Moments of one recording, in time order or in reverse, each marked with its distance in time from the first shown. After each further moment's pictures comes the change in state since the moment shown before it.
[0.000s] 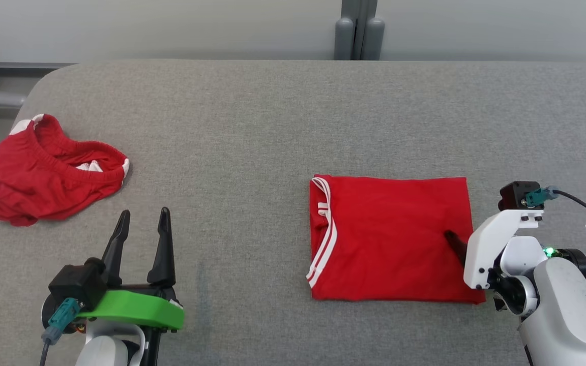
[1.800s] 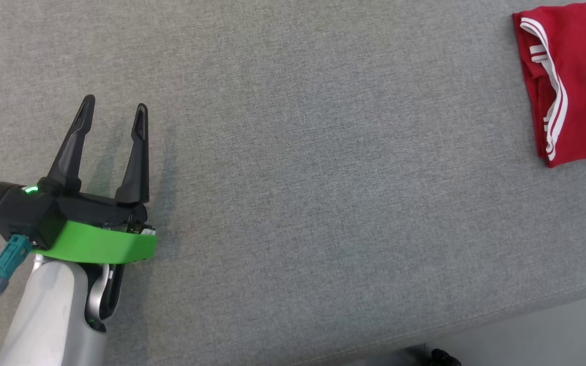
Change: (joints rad) left arm -0.214 0.165 -0.081 -0.213 0.017 0.000 0.000; right arm -0.462 -0.546 0.056 0.210 -0.233 0.001 -0.167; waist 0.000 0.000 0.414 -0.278
